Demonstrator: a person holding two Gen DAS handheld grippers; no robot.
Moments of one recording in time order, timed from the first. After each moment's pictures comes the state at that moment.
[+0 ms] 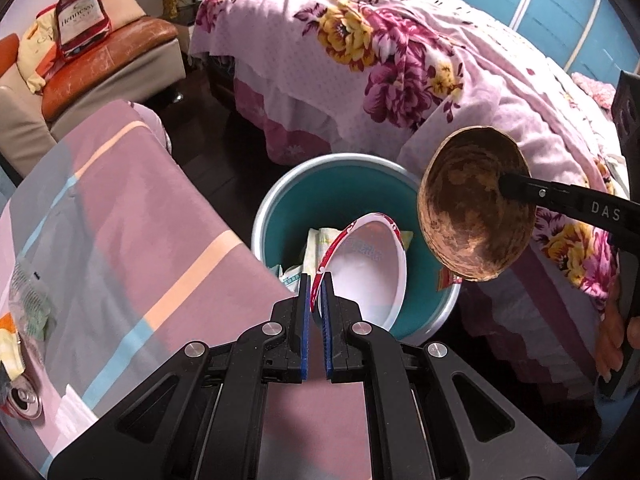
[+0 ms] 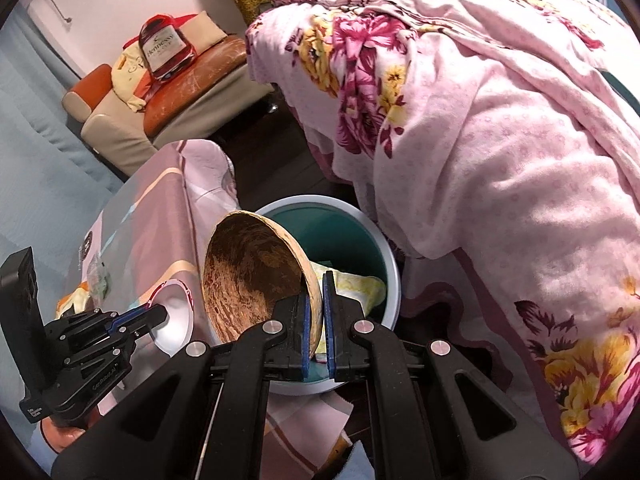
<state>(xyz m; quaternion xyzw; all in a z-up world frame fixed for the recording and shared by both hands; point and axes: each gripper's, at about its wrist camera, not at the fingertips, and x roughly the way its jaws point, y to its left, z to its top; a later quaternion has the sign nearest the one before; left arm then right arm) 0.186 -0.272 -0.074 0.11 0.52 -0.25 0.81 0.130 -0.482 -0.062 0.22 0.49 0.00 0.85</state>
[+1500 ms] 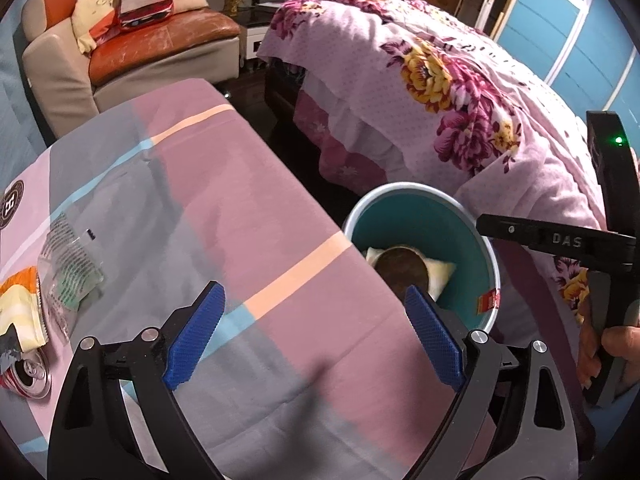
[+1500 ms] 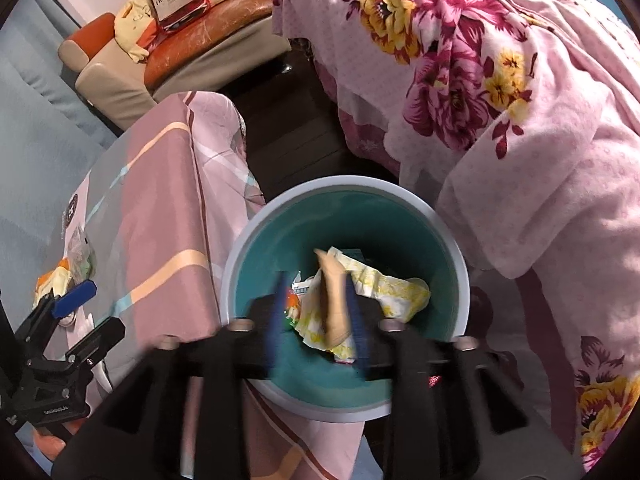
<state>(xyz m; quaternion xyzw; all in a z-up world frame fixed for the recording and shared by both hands) 0.201 -0.179 -0.067 0.03 0.50 -0.19 0.85 0.191 -0.416 -0.085 0.17 0.54 0.02 0.82</state>
